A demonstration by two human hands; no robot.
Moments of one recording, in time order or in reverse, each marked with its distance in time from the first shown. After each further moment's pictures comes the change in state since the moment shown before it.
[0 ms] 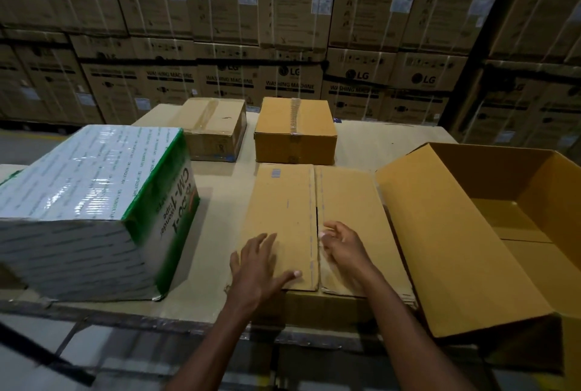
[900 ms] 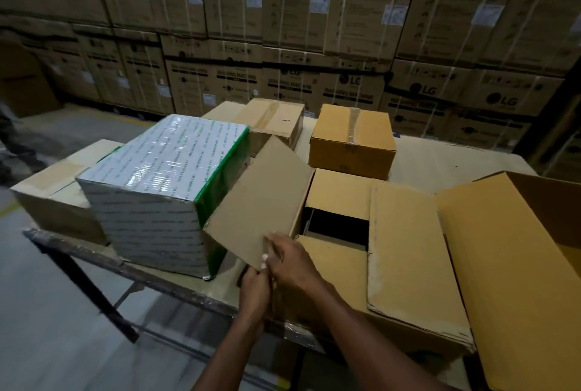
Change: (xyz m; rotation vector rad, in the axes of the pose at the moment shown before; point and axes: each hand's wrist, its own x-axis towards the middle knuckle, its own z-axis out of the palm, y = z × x) left_hand -0.049 -0.044 -0.015 -1.076 0.323 -0.599; right_hand -0.036 -0.036 0.172 -0.455 -0.399 -0.416
